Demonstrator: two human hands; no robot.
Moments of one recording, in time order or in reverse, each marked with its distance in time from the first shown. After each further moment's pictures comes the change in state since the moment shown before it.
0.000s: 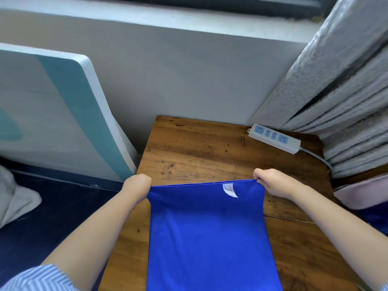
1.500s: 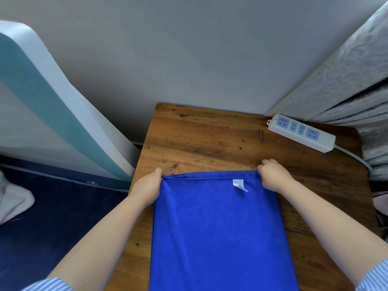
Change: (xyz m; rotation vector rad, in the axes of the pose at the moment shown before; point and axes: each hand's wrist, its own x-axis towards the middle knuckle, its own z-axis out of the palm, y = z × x) left_hand 0.068 0.010 0.035 -0.409 0.115 0.031; right_hand 0.115 0.019 0.042 -0.158 0.055 0.147
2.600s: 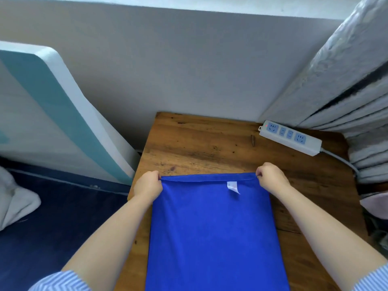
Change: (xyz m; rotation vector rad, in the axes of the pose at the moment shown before) left_hand -0.015 0.028 -0.017 -0.182 0.116 -0.266; right_hand -0.028 0.005 -0.010 0.338 0.118 0.203
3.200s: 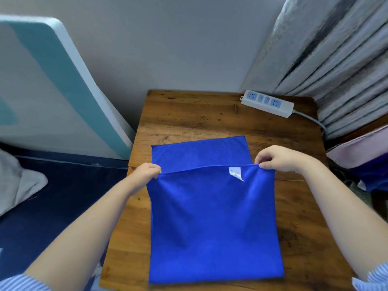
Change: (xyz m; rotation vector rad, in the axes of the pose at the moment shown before) left_hand -0.110 -0.019 -0.022 -0.628 -0.459 0.141; right_hand -0.128 0.030 -0.047 0.240 -0.394 -0.183
